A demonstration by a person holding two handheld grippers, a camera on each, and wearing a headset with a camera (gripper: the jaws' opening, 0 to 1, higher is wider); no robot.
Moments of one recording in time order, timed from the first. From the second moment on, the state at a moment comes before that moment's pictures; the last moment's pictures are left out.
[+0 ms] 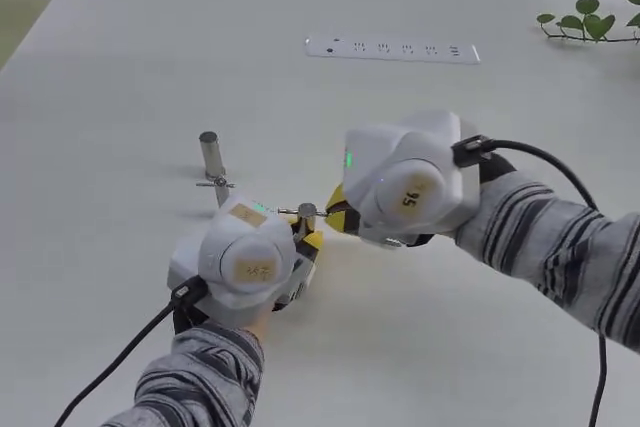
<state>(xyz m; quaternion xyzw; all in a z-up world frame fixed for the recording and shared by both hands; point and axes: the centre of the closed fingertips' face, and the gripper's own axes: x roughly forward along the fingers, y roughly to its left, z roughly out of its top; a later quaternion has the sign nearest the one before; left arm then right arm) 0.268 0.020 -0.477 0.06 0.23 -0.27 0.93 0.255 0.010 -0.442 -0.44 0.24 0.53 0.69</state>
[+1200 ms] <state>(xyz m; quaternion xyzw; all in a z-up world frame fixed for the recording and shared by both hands) 0.287 0.025 -0.477 0.06 0.23 -0.28 0.93 0.261 -0.036 -0.445 -0.29 0.32 0.42 0.80</state>
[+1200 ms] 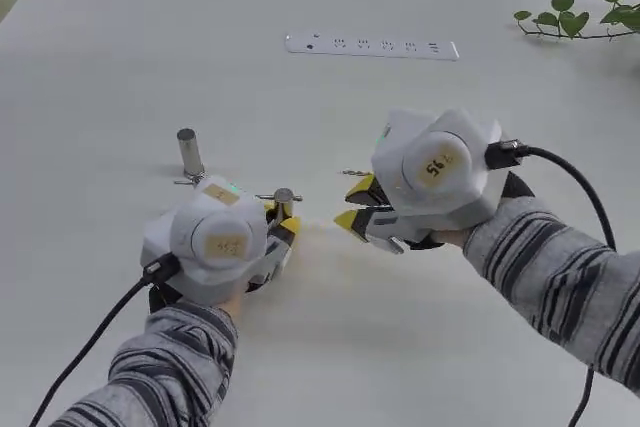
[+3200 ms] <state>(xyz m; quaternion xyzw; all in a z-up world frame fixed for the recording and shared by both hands) 0.252 0.046 -0.455 0.01 0.25 -0.26 0.93 0.271 -0.015 -0.410 -0.13 0.31 0.41 0.85</state>
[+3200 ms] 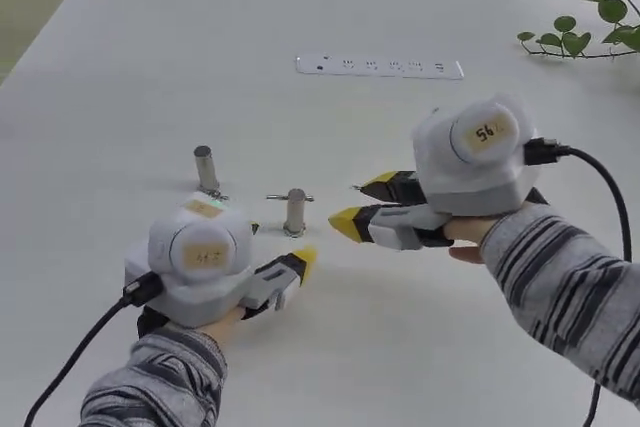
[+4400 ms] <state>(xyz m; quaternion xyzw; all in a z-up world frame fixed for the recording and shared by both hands) 0.224 0.108 -0.418 0.04 0.22 -0.24 0.94 0.346 0.133 -0.418 -0.09 0.27 0.46 0.84</state>
